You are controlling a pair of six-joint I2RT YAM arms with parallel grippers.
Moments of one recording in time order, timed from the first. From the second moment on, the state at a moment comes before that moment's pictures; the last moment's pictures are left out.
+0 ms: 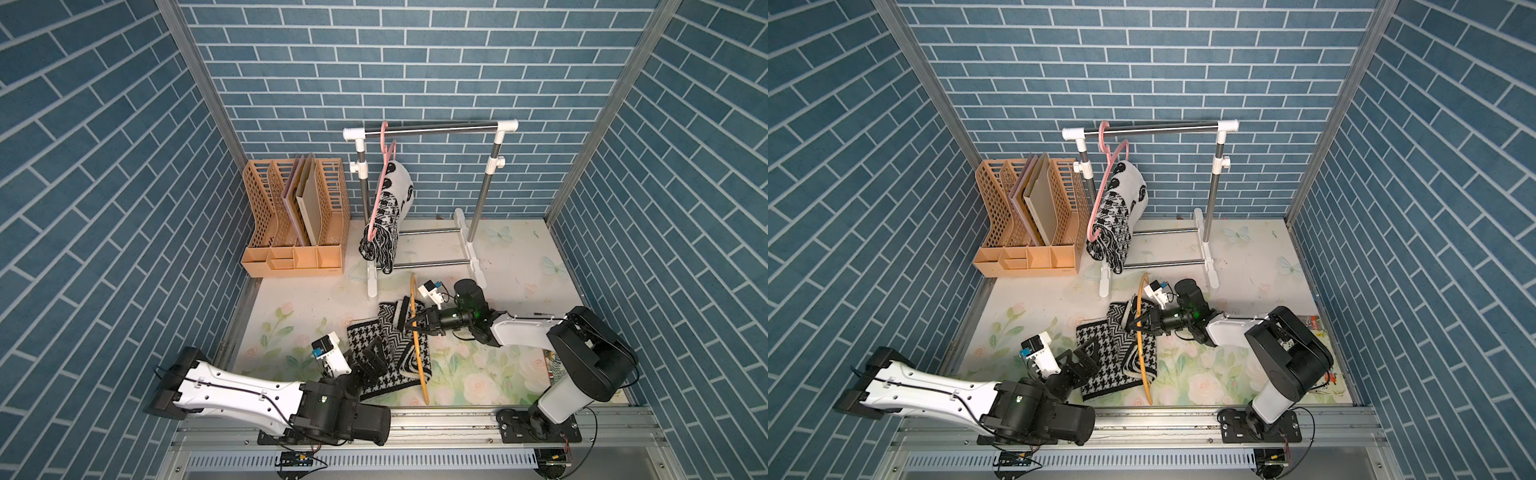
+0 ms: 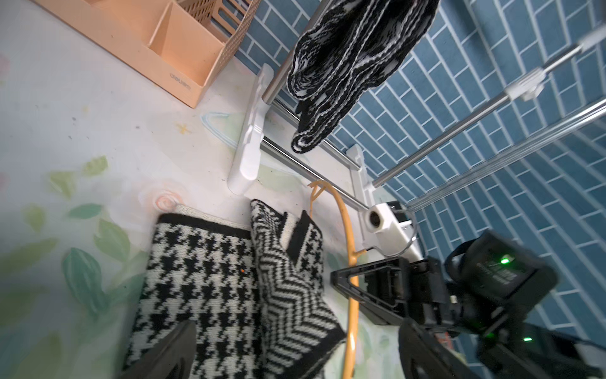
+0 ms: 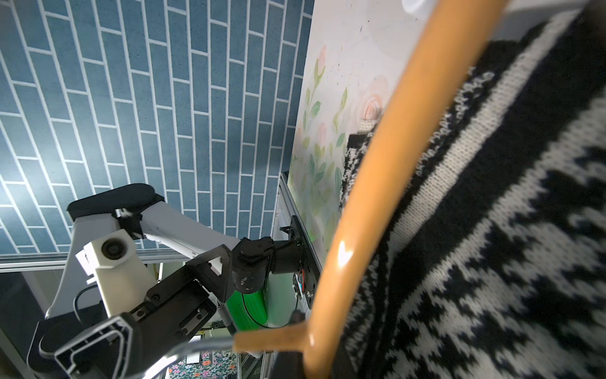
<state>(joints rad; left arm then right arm) -1.73 0.91 0.69 -1.03 -1.20 -2.10 0.70 1.62 0.63 0.52 -0.95 0.97</state>
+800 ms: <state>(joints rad) -0.97 0.71 0.46 -0.18 -0.28 -1.26 0.66 1.56 0.51 0.67 -0.99 1.01</state>
